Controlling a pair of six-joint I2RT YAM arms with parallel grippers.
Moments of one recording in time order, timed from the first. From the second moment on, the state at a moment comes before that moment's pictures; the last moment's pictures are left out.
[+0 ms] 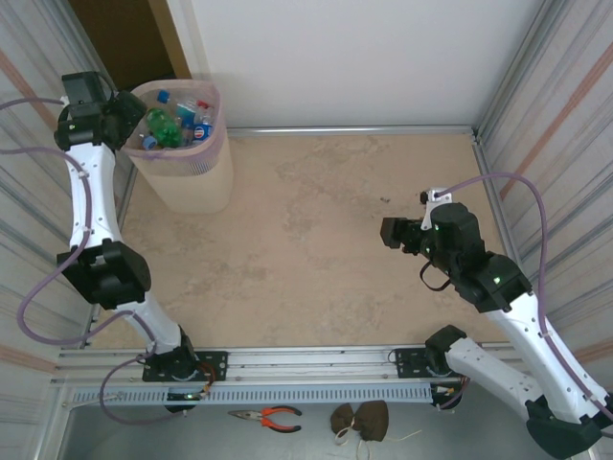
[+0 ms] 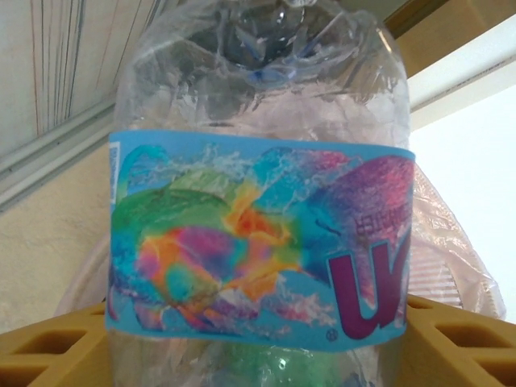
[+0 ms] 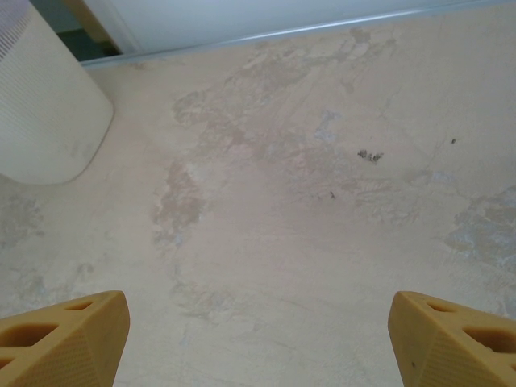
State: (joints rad) left arm 0.25 1.76 2.00 -0.83 0.06 -0.72; right arm 0.55 0.76 1.01 -0.81 0.19 0.45
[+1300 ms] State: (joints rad) left arm 0.20 1.69 2.06 -0.87 0.11 -0.78; right arm 0.51 0.73 0.98 -0.80 0.16 0.45
